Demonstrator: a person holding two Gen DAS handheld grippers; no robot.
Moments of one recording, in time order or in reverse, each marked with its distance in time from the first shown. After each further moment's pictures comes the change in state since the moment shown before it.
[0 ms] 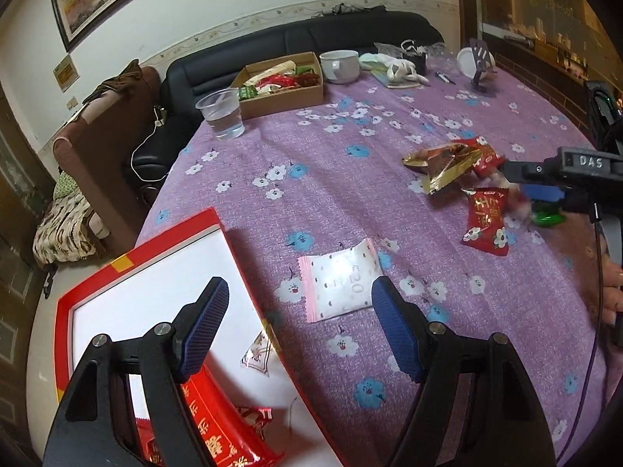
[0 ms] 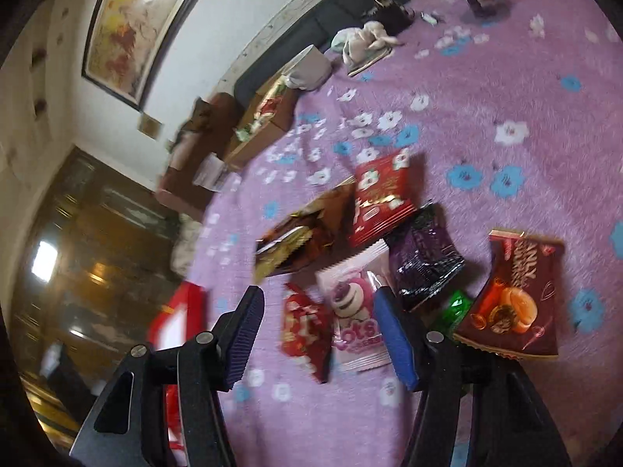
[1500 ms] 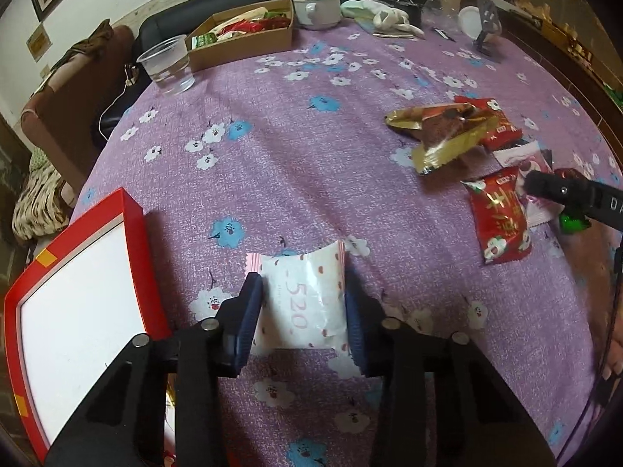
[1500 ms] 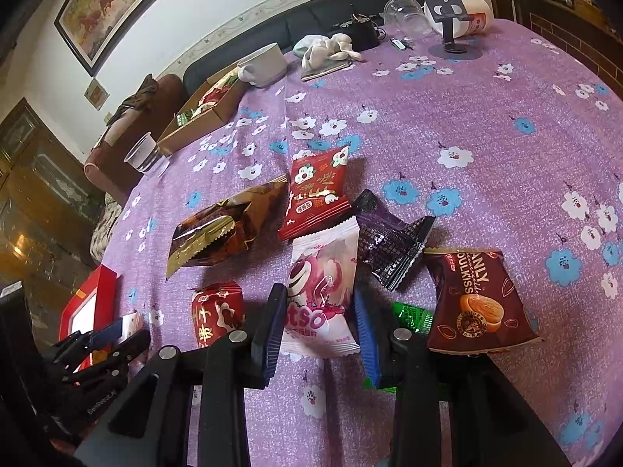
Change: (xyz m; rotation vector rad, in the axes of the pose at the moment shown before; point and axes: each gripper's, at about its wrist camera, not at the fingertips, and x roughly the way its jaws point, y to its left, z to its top) left arm 0.067 -0.037 0.016 -0.022 0.175 -0.084; right arm 0.000 0.003 -0.013 -0.089 -0.012 -0.236
